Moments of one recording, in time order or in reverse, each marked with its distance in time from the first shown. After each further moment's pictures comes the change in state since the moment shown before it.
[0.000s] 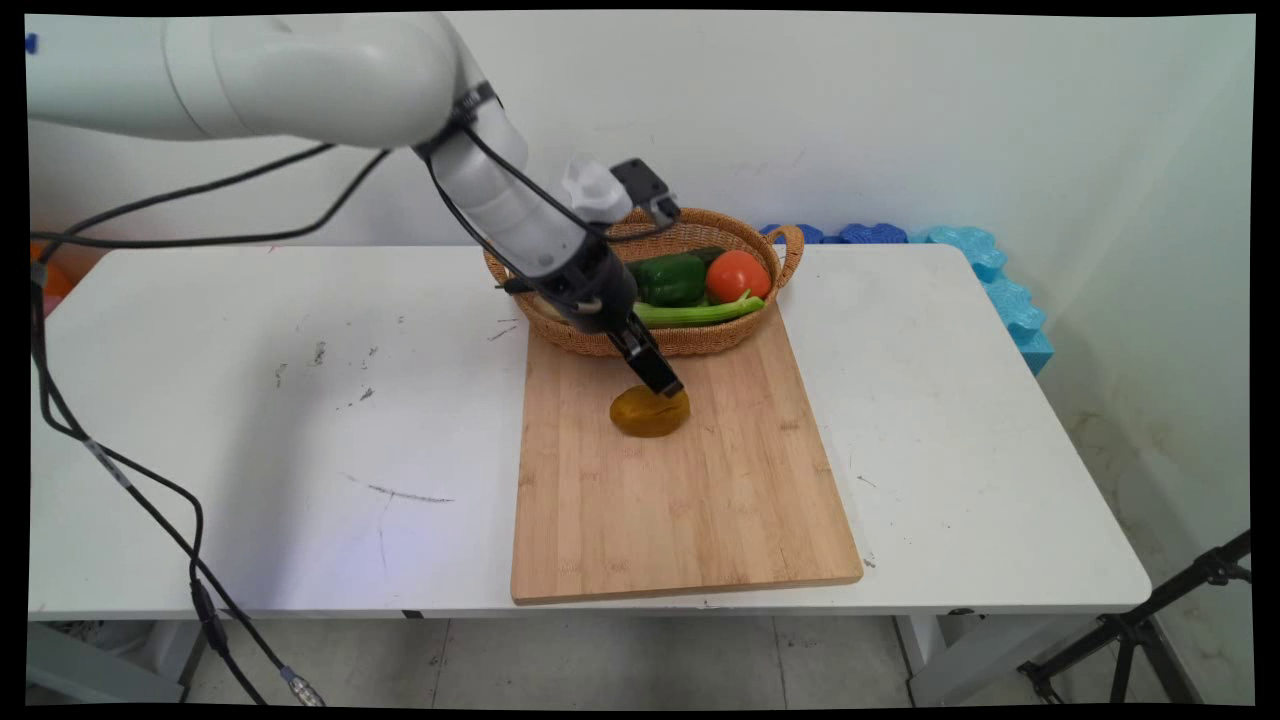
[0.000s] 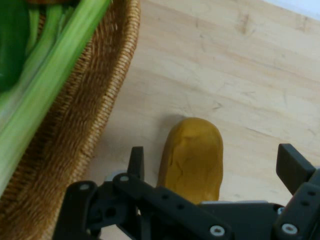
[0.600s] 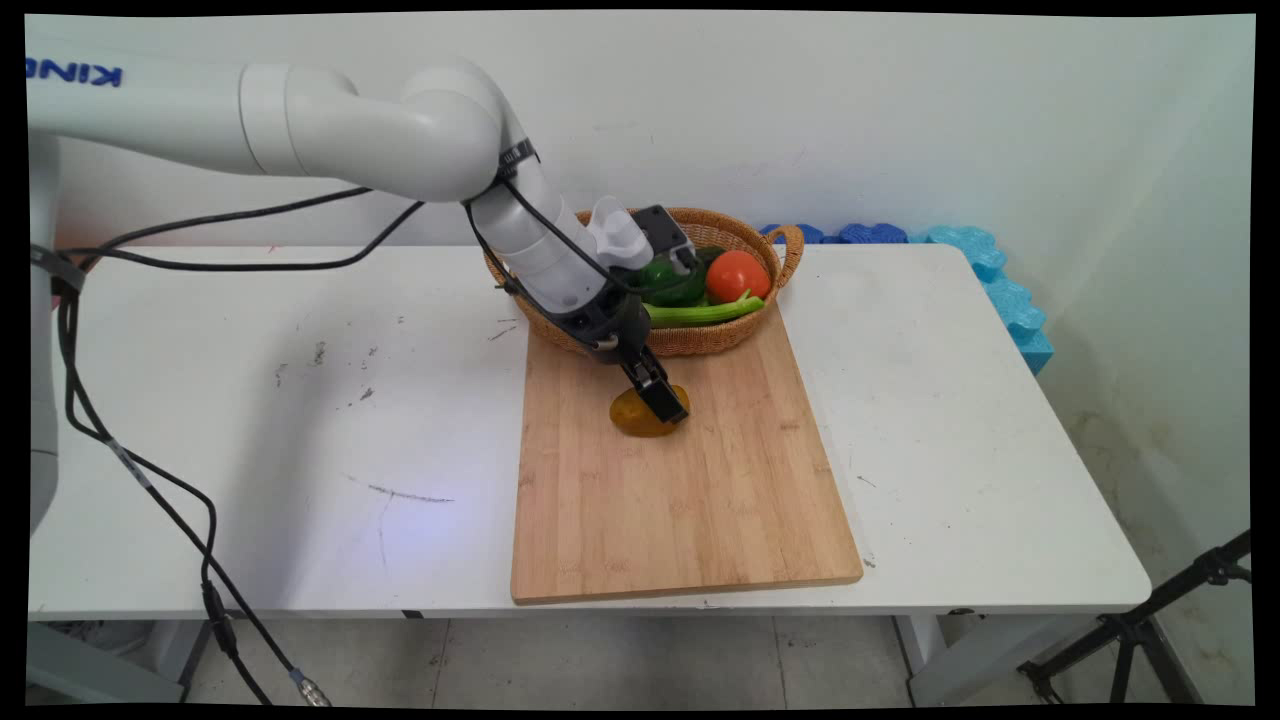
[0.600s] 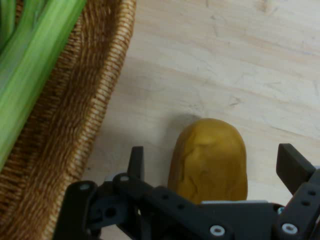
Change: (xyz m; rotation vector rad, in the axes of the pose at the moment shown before) arm -0.004 -0.002 0.047 0.013 -0.034 0.044
